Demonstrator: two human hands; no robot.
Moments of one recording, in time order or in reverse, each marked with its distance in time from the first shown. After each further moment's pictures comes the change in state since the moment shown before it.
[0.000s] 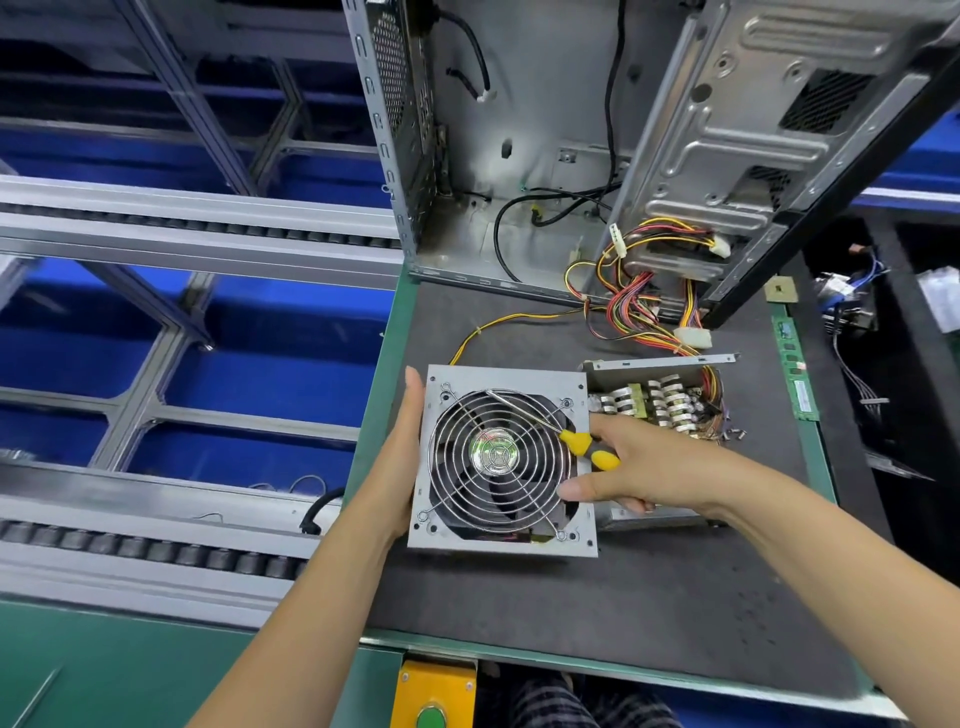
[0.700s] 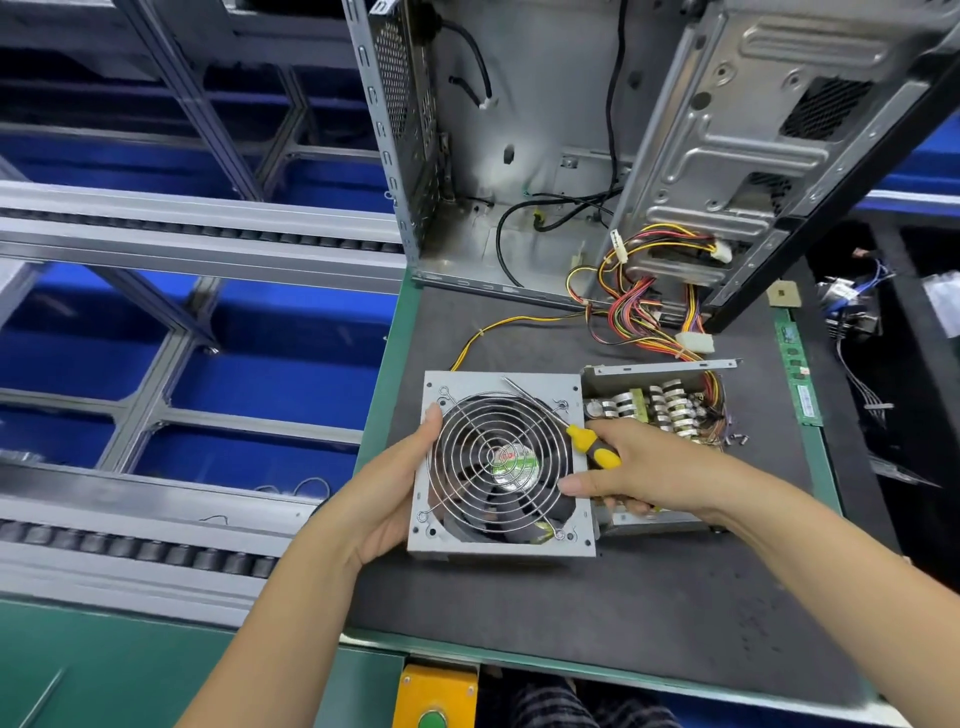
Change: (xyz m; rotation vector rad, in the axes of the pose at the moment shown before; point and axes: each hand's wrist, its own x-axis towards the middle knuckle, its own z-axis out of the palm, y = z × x) left_hand -0.015 0.003 -0.016 0.073 0.003 -0.153; right_hand 0.003 0.002 0.000 0.061 0.043 0.022
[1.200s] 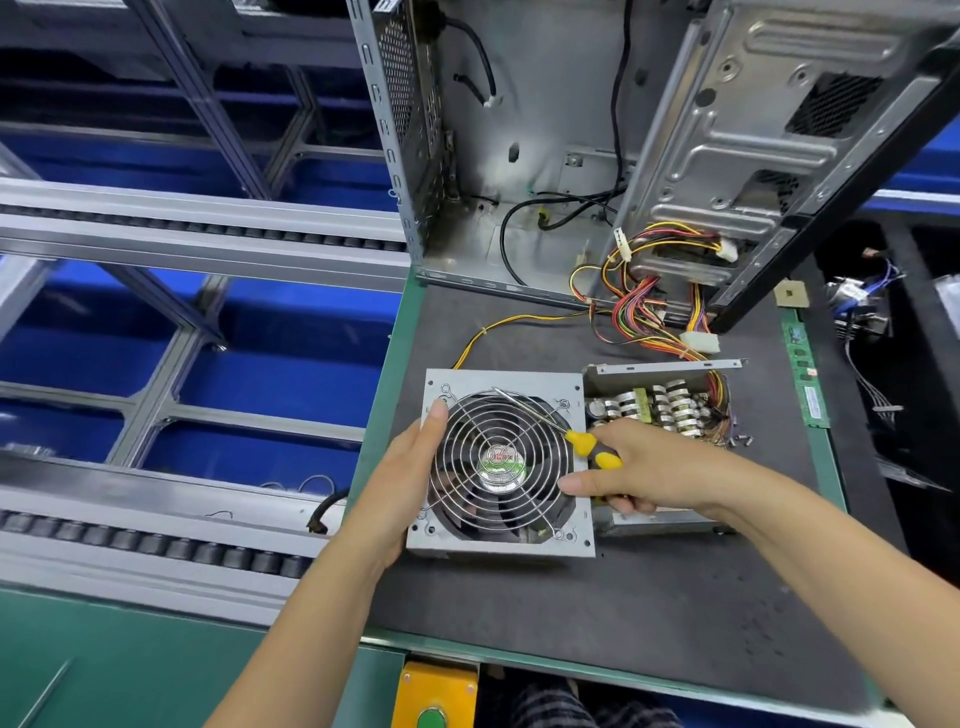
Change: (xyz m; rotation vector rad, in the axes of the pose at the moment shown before) left_hand -0.007 -0.007 0.017 0.380 0.319 0.156; right_hand 0.002 -0.001 -0.003 -0.086 -0.067 -0.026
